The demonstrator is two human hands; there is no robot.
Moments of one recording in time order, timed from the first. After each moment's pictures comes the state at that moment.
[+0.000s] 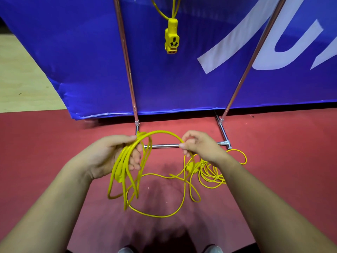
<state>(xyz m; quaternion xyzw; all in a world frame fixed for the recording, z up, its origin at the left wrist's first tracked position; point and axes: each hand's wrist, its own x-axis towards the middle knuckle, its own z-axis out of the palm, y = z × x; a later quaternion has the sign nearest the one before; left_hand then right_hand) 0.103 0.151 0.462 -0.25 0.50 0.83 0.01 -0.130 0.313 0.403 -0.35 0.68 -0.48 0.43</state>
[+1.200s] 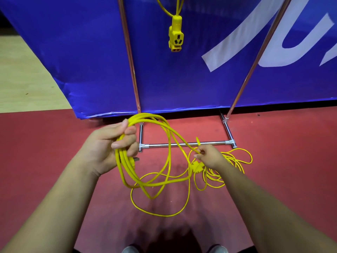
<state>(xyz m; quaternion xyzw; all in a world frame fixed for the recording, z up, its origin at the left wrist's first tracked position) 0.103 0.152 0.477 -0.15 0.41 0.89 -0.10 -0.165 0.318 0.306 -0.35 0.85 -0.26 0.30</state>
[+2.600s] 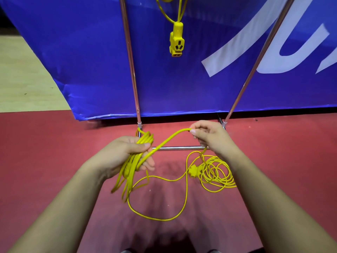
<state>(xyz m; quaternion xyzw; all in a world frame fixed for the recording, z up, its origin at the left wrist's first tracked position) 0.087 0.165 0.462 -0.29 0.58 0.76 -0.02 -0.148 0.304 0.427 -0.37 0.69 -0.53 0.32</state>
